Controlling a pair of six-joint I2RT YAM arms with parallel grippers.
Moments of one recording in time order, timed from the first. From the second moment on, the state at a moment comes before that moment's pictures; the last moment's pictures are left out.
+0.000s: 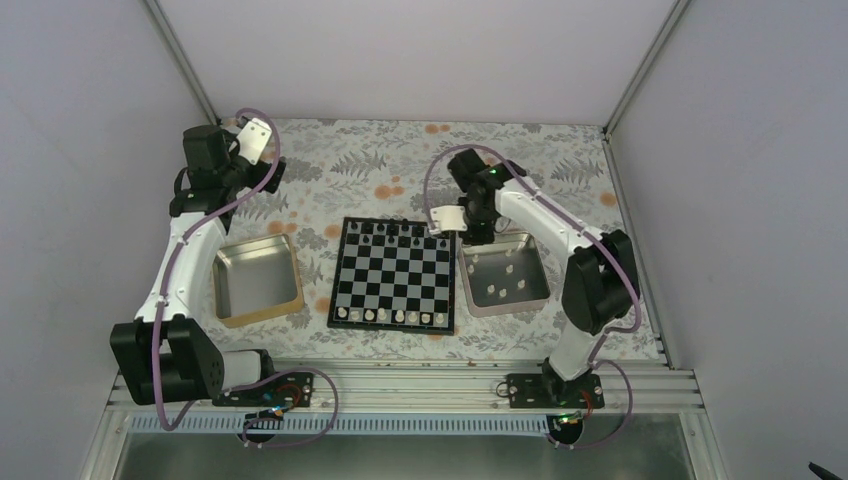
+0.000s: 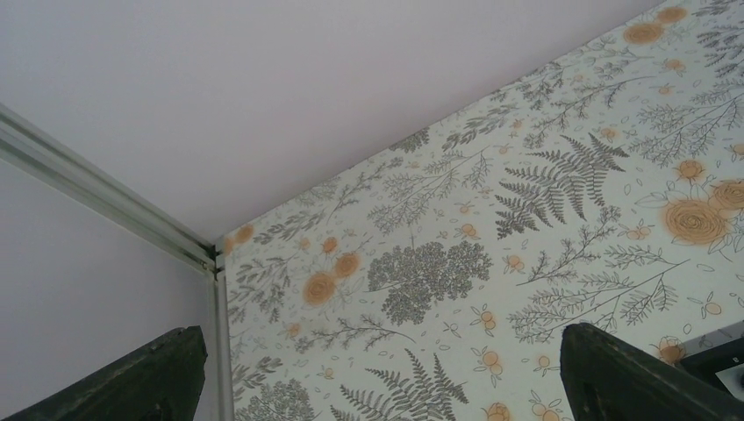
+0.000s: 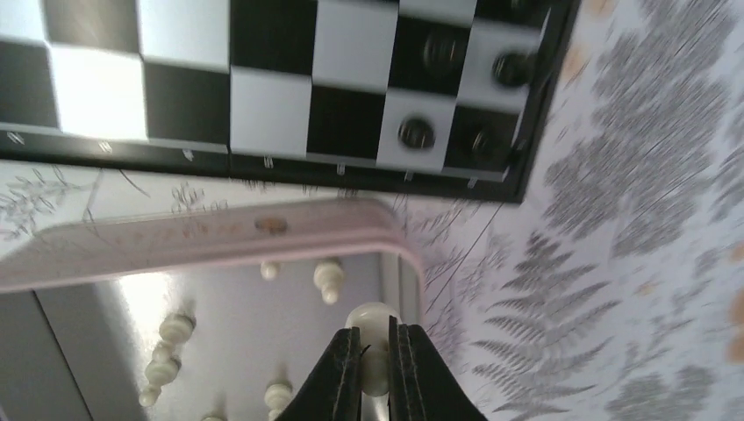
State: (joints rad) left arm 0.10 1.29 1.12 -0.30 0.19 0.49; right arm 0.52 1.76 1.44 -1.07 -0.01 -1.13
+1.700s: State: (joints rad) left arm 0.10 1.25 1.12 -0.30 0.20 0.48; right arm 1.14 2.36 2.12 -1.17 -0.15 -1.21
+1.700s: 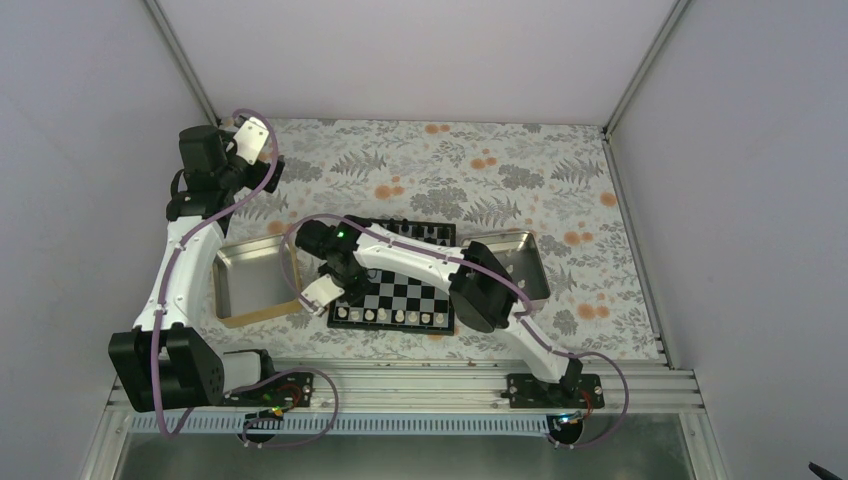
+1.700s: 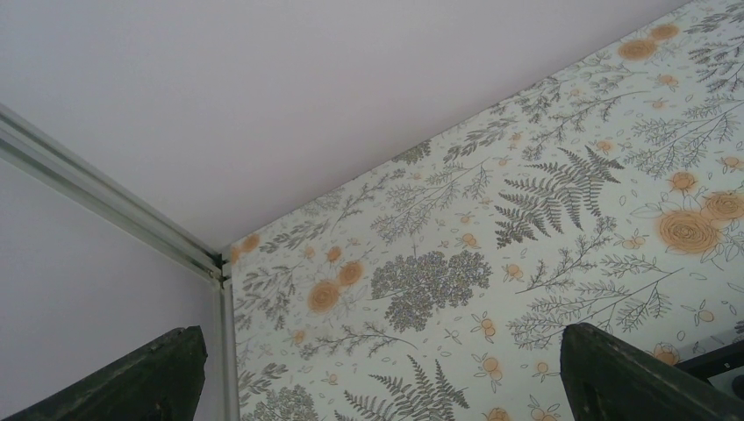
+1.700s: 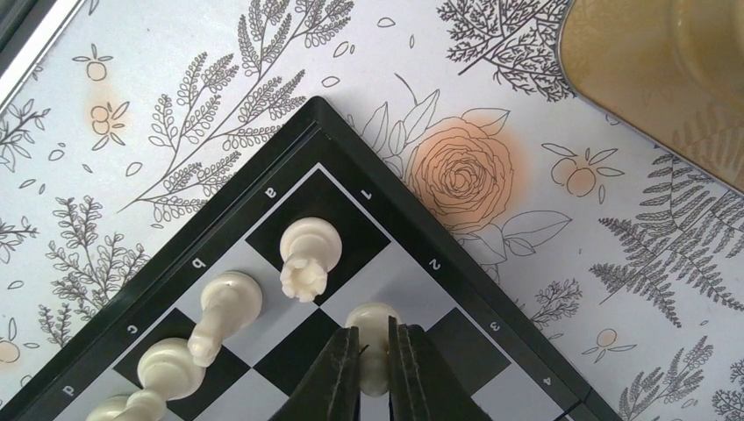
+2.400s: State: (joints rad) left arm 0.10 1.25 1.12 -0.30 0.21 0.48; right arm 1.11 2.25 2.01 -1.14 -0.12 -1.18
